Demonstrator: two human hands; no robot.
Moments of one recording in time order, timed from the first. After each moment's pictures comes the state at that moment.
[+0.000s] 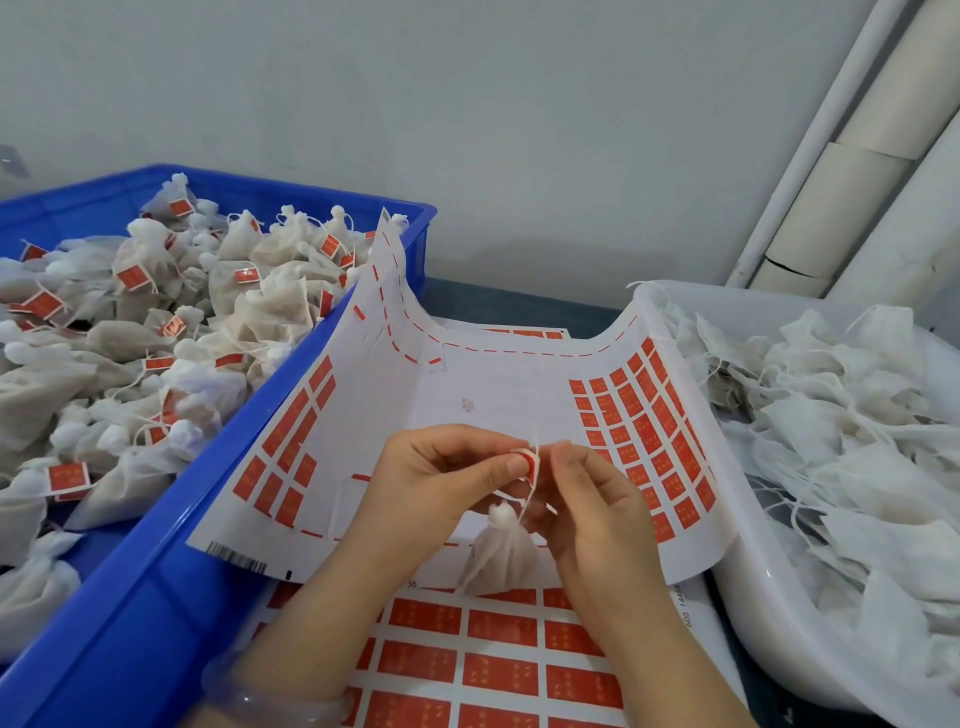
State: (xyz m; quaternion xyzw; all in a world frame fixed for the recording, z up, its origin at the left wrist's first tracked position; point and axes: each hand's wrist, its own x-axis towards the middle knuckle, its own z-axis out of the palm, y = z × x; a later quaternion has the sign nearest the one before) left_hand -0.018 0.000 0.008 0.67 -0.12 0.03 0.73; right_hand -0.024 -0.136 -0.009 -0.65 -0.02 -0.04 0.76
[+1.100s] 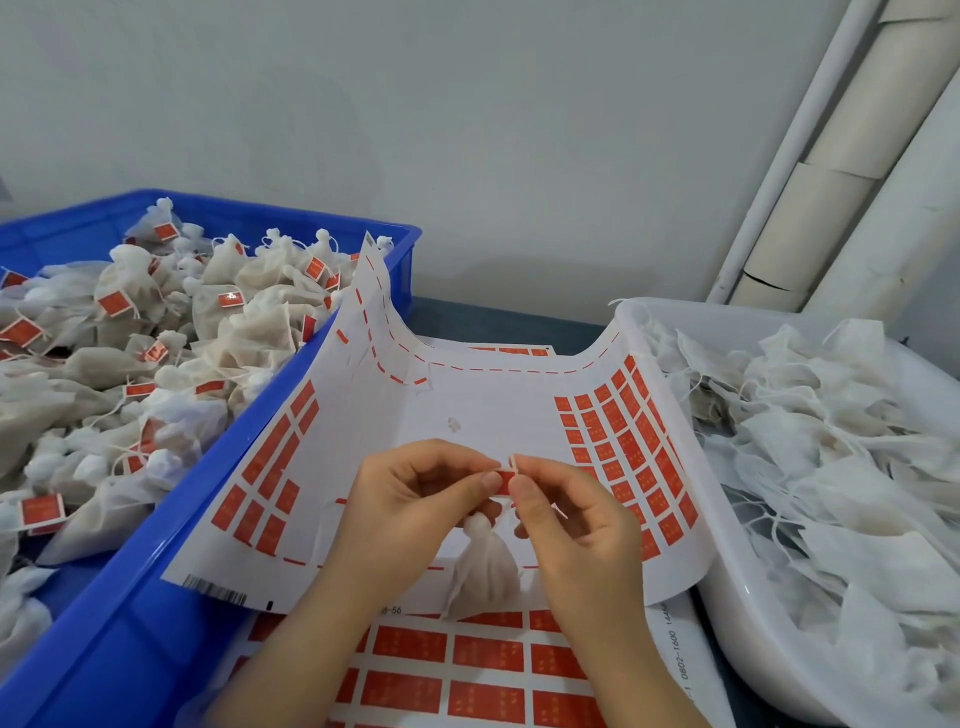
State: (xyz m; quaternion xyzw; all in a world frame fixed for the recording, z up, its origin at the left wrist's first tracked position) left_hand -0.014 0.001 0.003 0.68 -0.13 0.09 0.71; right_hand -0.029 -0.134 -0.008 -0.74 -0.08 -0.18 0.64
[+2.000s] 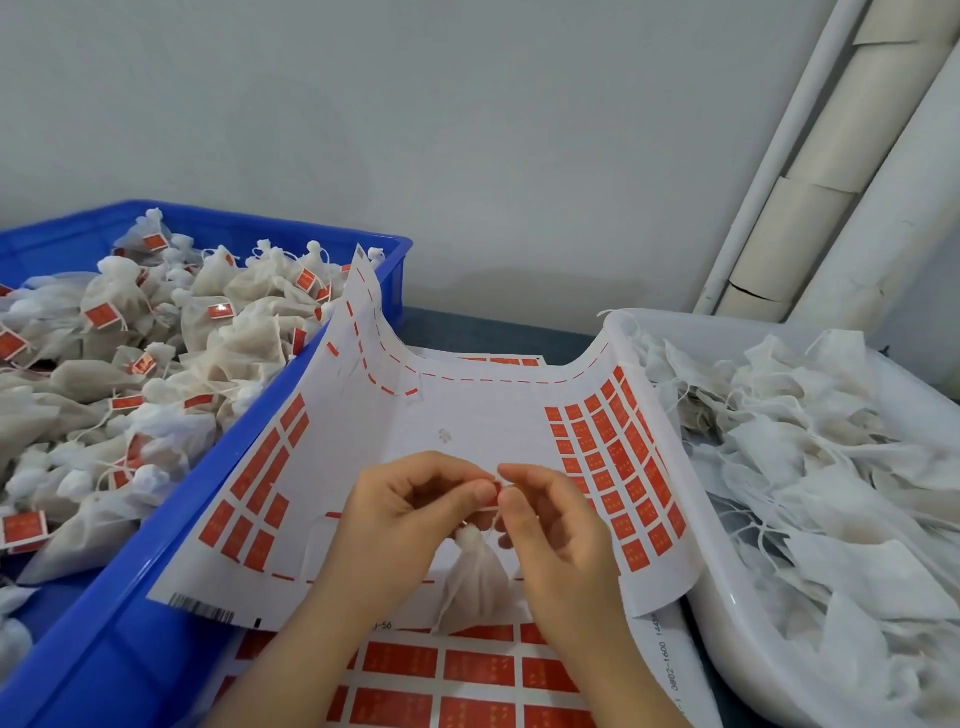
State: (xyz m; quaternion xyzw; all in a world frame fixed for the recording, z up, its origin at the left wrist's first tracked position) left_hand -0.012 0.000 0.001 0.70 -0.14 0.11 0.69; right_hand -0.026 -0.136 -0.011 -0.76 -0.10 -0.11 0.64
